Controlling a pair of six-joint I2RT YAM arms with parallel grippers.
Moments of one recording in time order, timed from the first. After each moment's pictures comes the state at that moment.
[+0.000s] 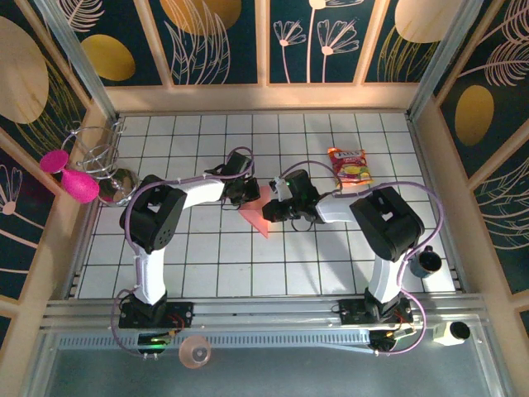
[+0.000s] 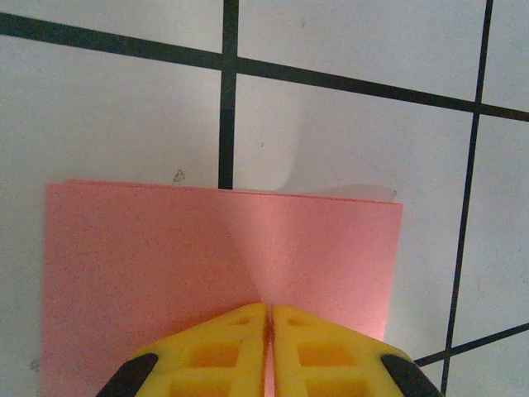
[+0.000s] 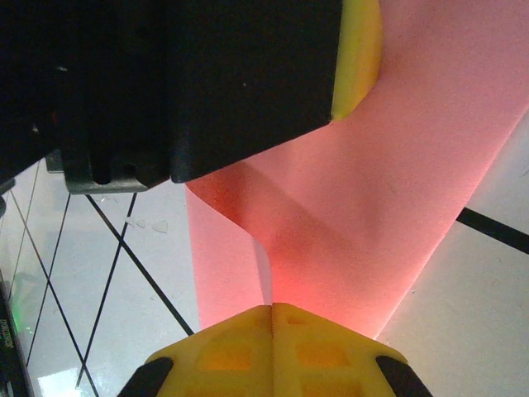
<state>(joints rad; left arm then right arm) -0.56 2.00 1.21 -0.23 0.18 -0.76 0.64 1.84 0.86 0.15 -0.54 0.47</state>
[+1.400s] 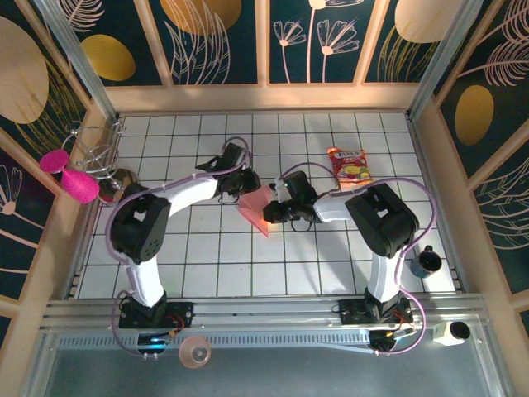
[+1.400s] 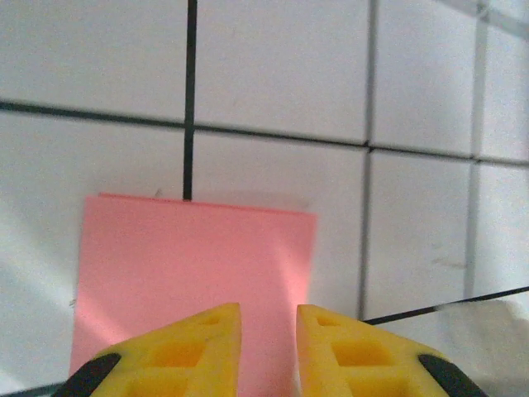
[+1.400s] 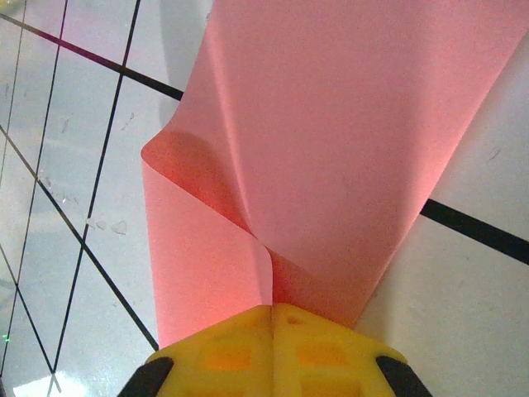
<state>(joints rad) -0.56 1.83 1.22 -0.29 0.12 -0.78 0.64 1.88 0.88 0.13 -0.52 0.47</state>
